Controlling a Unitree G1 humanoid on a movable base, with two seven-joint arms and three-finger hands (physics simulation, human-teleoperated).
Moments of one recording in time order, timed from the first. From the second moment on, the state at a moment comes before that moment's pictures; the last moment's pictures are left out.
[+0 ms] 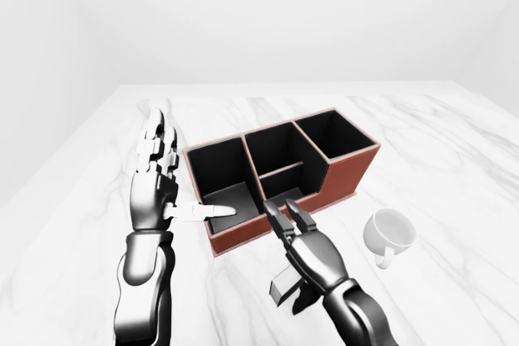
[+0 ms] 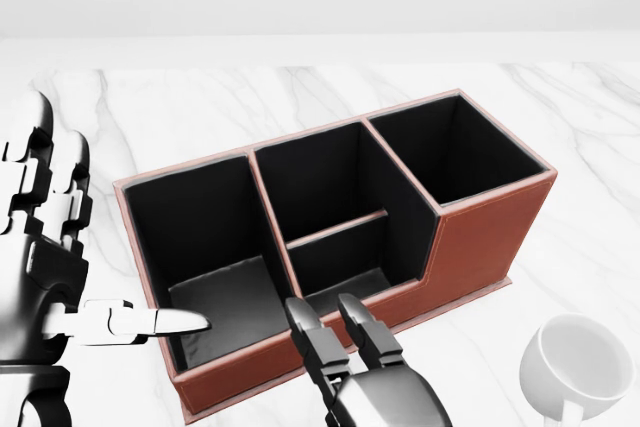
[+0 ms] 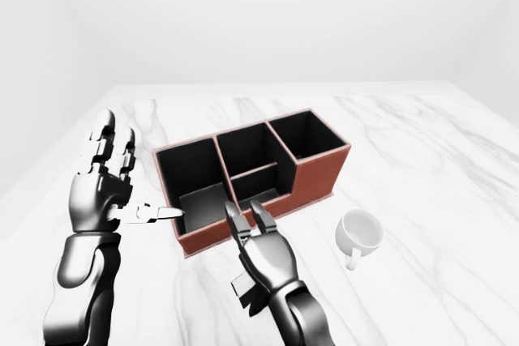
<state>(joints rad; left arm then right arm) 0.02 0.04 0.10 -0.51 -0.04 0.09 -0.08 0.34 -0.14 0.46 -0.50 -1.12 0.09 0.28</state>
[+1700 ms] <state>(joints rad) 0.02 0.03 0.10 -0.51 -0.04 0.09 -0.08 0.33 -0.15 0.46 -0.31 -1.13 0.09 0.17</state>
